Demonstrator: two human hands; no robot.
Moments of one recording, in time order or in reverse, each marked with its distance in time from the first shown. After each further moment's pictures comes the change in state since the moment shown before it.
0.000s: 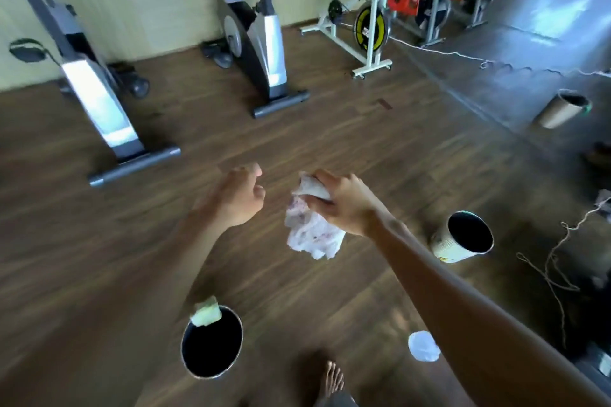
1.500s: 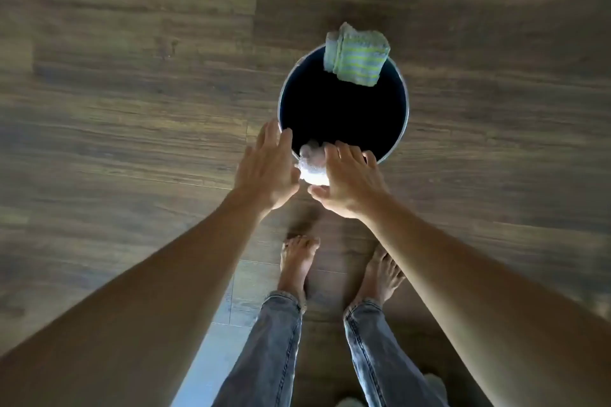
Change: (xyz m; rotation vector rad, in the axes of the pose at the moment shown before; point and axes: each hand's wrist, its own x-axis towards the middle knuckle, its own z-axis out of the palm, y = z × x) left_hand -0.221 -0.451 0.560 0.034 -0.207 -0.688; right_hand -0.126 0.139 0.754 -0.406 -0.899 -0.256
